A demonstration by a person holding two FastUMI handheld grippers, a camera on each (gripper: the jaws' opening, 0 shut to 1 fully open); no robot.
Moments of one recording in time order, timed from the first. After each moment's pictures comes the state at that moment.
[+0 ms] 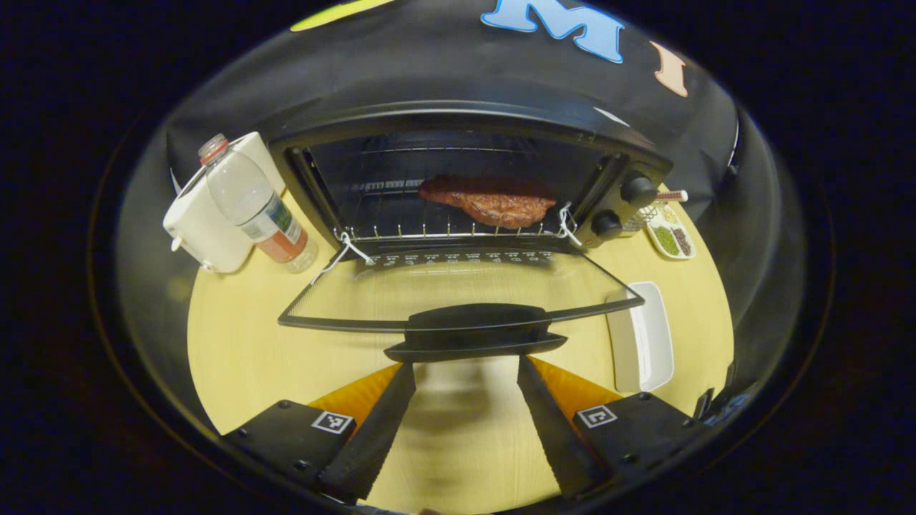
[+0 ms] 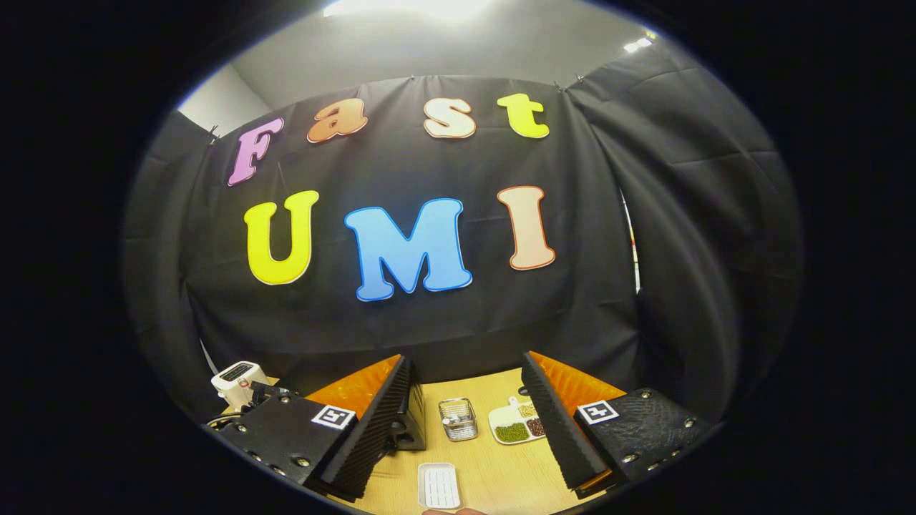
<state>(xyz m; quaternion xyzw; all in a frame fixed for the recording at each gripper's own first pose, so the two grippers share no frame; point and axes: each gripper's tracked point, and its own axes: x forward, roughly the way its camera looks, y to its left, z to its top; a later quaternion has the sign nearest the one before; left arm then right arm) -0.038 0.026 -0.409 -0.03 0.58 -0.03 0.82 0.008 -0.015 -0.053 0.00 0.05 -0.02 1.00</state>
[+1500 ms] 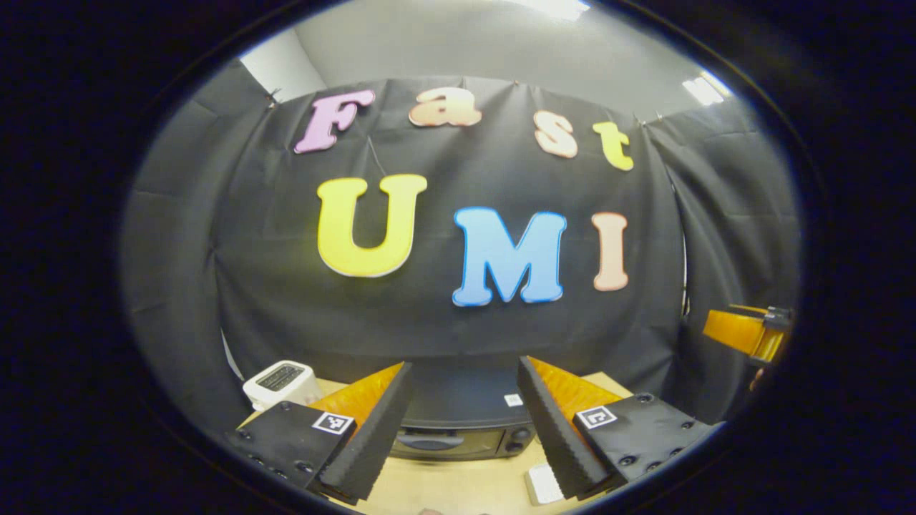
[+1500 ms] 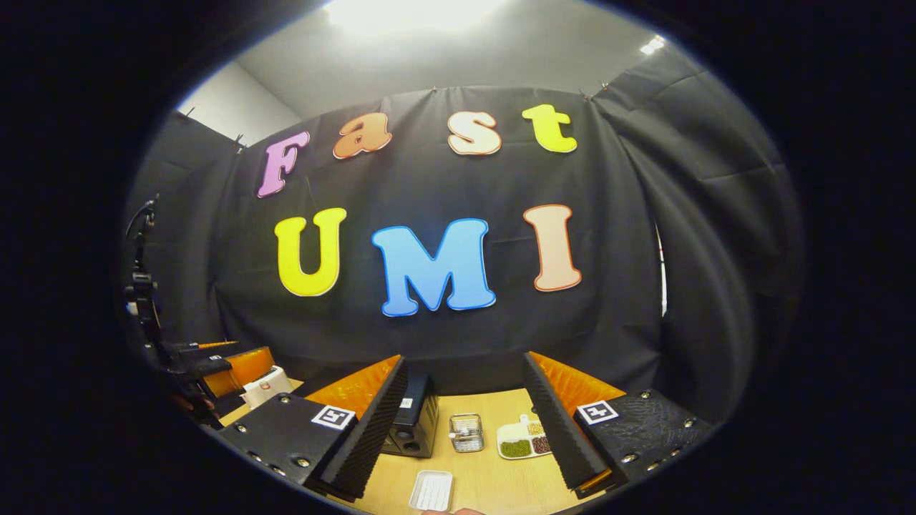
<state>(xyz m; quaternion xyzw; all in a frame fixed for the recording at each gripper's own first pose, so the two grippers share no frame) 0.004 -0.022 -0.035 -0.02 0.09 0.00 1.00 0.010 -0.019 -0.002 -0.01 0.03 0.06 1.00</state>
